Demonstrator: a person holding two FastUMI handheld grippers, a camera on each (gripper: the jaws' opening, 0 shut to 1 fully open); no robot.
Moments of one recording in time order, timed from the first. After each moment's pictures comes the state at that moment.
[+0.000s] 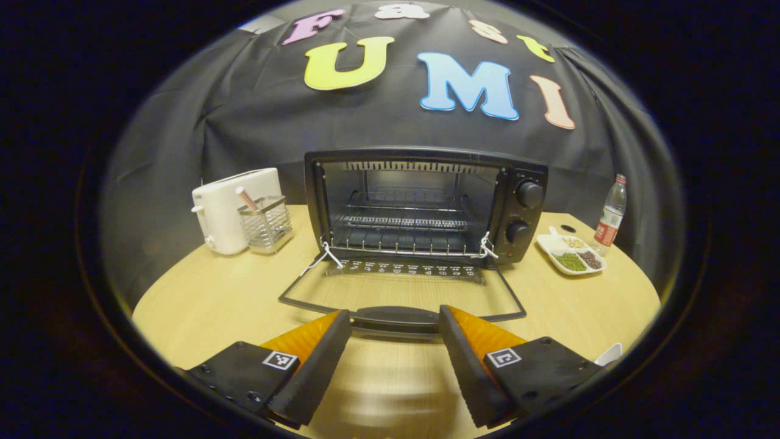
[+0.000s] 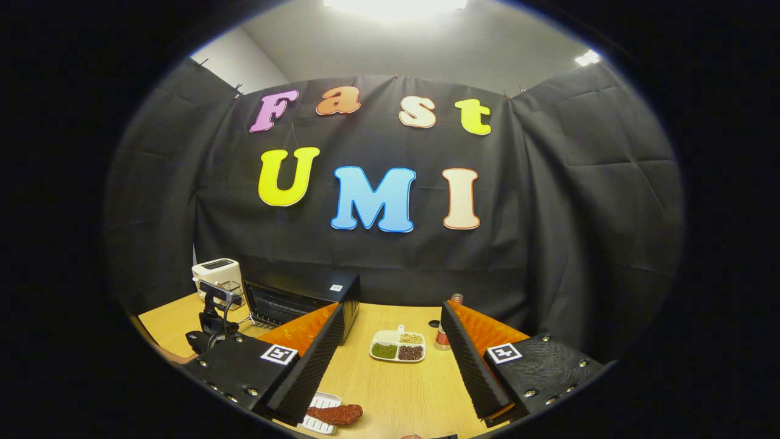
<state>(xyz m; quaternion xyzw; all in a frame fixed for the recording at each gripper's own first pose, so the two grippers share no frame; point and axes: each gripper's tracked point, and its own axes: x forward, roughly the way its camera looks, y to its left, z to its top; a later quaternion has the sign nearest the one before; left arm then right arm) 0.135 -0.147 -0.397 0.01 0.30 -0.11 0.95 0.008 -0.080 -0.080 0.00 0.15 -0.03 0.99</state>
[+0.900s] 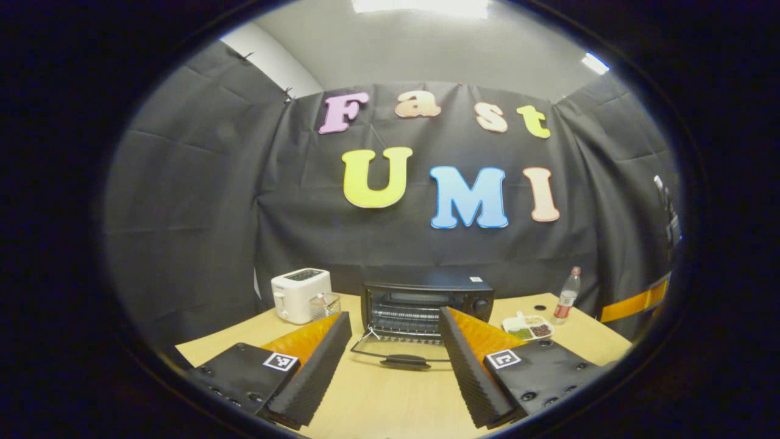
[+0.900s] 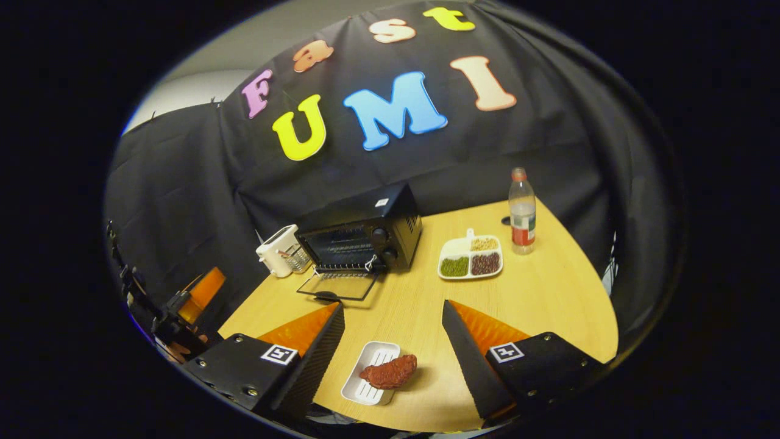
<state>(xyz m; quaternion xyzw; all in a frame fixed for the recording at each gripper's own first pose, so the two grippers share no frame) 0.000 -0.092 -0.119 -0.02 0.09 -0.06 0.99 -0.019 -0.053 -0.230 0.22 0.36 0.12 0.90</state>
